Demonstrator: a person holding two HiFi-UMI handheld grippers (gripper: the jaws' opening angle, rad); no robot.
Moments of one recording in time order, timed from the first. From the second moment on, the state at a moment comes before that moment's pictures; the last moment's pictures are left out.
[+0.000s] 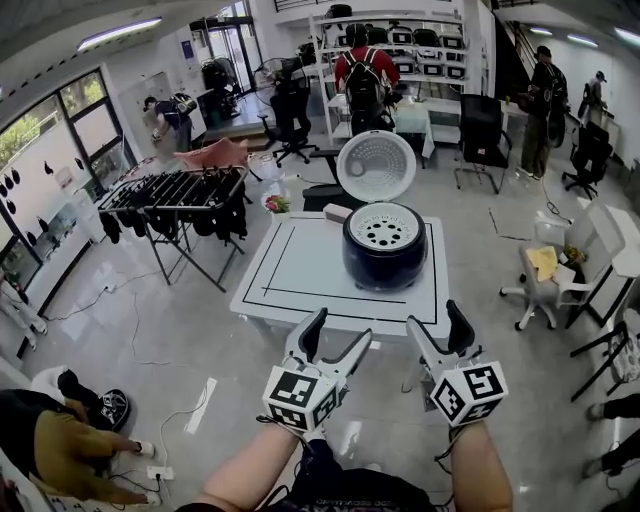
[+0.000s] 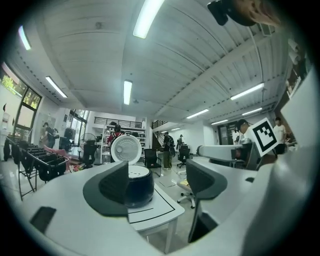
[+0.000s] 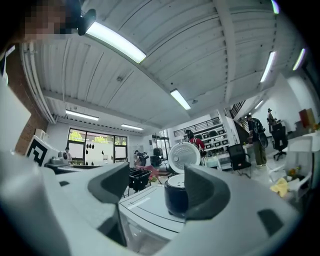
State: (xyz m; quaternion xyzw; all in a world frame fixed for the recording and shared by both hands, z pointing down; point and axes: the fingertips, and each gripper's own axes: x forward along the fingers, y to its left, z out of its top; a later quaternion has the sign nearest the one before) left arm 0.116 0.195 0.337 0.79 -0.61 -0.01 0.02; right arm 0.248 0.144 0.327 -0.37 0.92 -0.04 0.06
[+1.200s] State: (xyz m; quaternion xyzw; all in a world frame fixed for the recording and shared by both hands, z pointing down) left arm -0.016 -0.031 0.341 0.84 -0.54 -0.01 0.05; right arm 0.143 -0.064 0.335 -0.48 0.87 -0.06 0.02
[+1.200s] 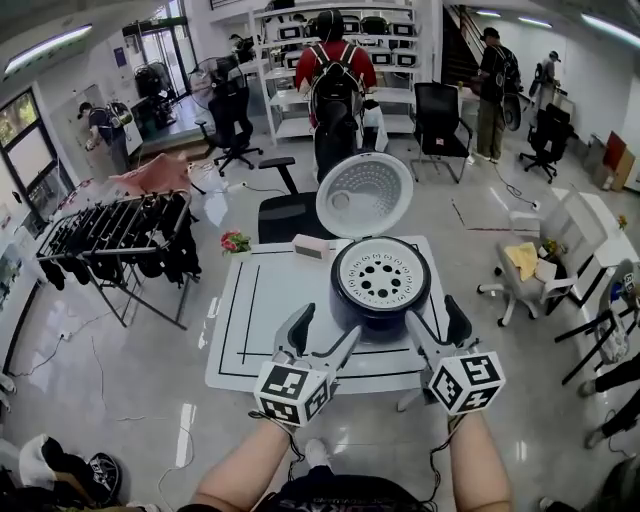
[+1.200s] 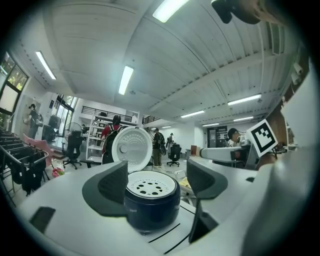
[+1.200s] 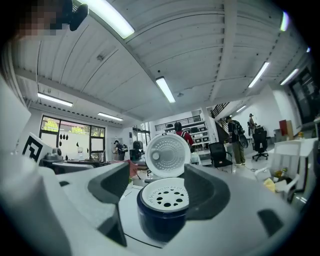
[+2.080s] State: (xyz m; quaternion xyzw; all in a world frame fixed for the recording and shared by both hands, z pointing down) left arm -0.069 -0.138 0.370 0.89 -0.44 0.02 0.09; right arm 0.102 -0.145 0.360 -0.60 0.80 -0.09 -0.02
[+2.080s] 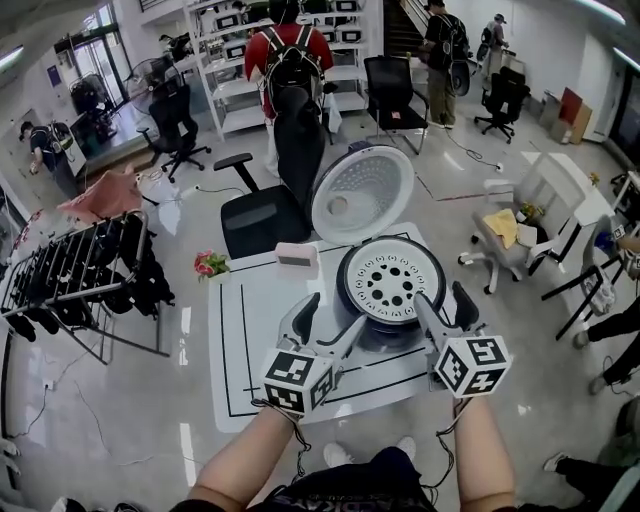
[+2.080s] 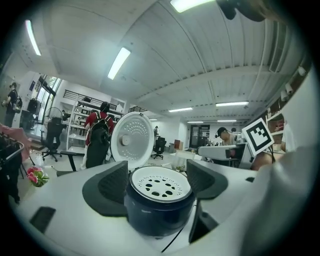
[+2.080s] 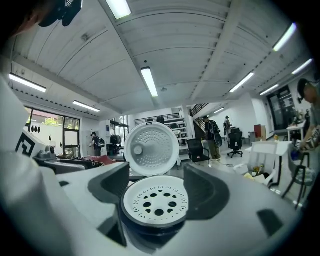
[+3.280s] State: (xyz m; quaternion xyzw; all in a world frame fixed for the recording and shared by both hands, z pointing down) left arm -0.026 -0.224 0.430 0.86 -0.48 0.09 0.14; right arm 0.153 -0.250 0.449 -0.58 0.79 -0.13 -0.13
